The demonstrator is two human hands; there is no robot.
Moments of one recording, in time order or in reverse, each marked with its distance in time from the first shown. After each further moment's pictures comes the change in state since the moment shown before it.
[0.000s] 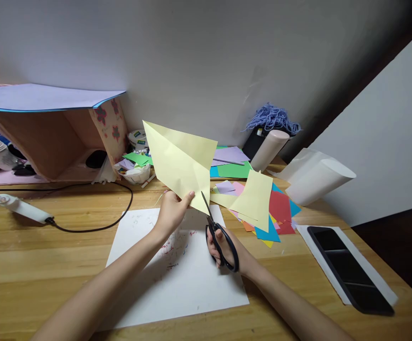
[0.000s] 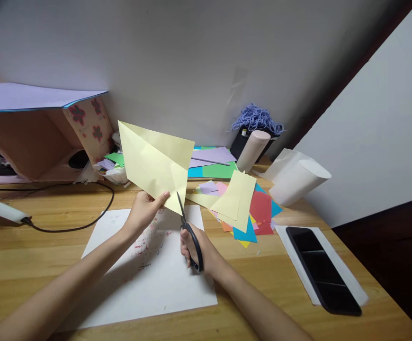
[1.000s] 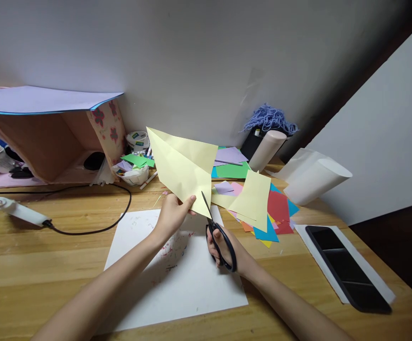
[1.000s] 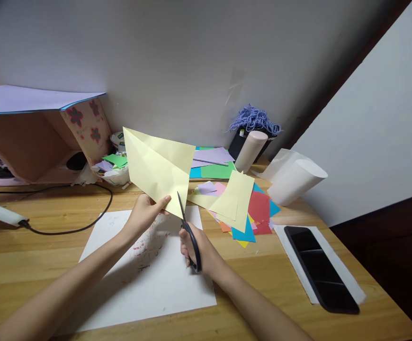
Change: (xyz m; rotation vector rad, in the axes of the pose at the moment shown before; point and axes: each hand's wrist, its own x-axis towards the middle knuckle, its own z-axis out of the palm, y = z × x) left_hand -0.001 -0.002 0.002 0.004 -0.110 -0.051; right_hand -0.001 -0.001 0.000 -0.030 0.047 -0.016
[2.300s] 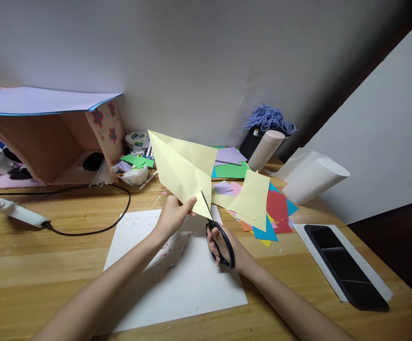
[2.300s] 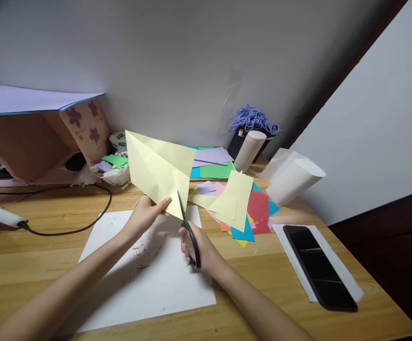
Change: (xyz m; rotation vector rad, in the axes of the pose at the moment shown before) left_hand 0.000 -0.002 0.002 -0.083 -0.063 -0.021; right_hand 0.004 0.001 -0.002 0.032 0.019 0.008
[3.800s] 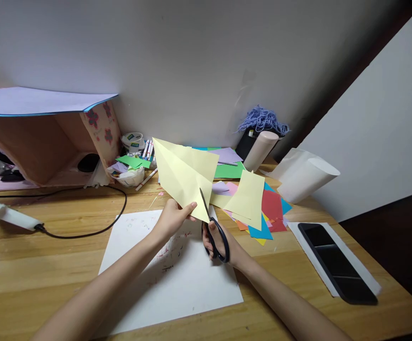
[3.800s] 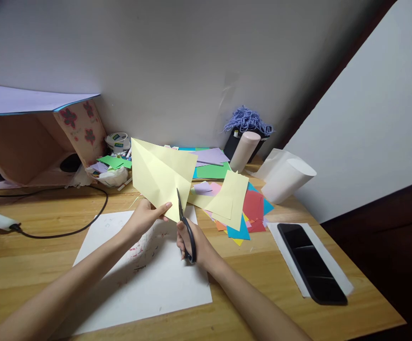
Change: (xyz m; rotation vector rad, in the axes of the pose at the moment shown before) left_hand -0.006 0.003 0.005 -0.033 -0.074 -0.082; right_hand 0.008 -0.004 0.002 0.008 0.044 0.053
